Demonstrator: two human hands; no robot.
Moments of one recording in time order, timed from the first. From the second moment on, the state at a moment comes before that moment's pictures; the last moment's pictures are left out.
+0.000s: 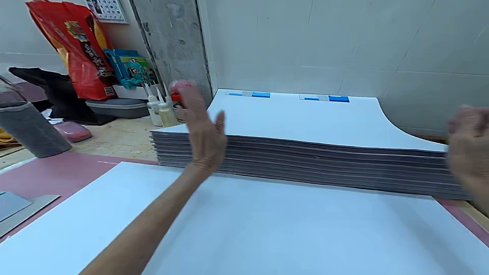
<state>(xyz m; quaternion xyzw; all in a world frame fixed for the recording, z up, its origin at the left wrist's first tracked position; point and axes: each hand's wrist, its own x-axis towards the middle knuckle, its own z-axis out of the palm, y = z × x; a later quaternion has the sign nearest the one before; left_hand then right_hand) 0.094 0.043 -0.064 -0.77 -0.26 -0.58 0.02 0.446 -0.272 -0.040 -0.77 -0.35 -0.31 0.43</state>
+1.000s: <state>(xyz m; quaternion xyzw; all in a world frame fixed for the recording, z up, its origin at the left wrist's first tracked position) 0.168 0.011 -0.124 -0.92 -0.05 -0.34 0.18 0.372 -0.208 -0.106 -0.70 -0.58 -0.36 0.23</state>
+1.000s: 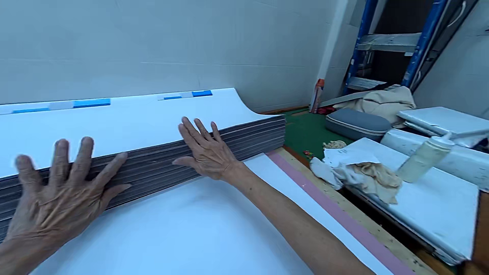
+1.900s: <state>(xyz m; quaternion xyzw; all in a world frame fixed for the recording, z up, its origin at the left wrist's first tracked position) 0.216 -0.327 -0.109 -0.76 -0.06 -0.10 -0.64 0.396 -0.565 -0.103 -0.86 -0.33 -0.38 0.10</state>
